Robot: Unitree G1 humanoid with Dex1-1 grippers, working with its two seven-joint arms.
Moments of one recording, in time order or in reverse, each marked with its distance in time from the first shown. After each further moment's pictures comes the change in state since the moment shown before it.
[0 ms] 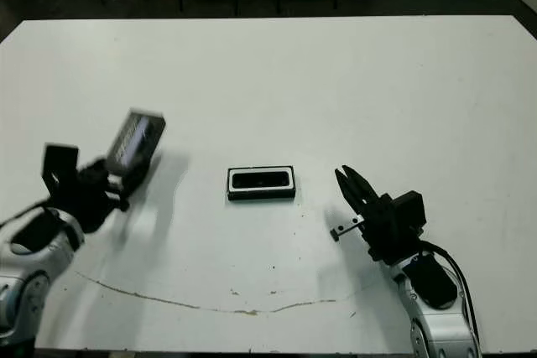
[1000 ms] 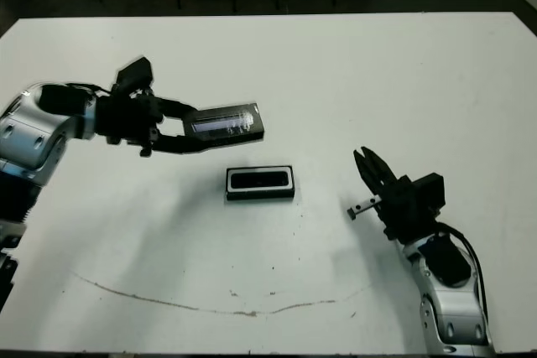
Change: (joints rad) left arm -0.703 0.162 -0.445 0.830 0.086 -0.262 -0.983; right arm -0.100 -0.014 -0.077 0.102 0.036 -0.019 0.035
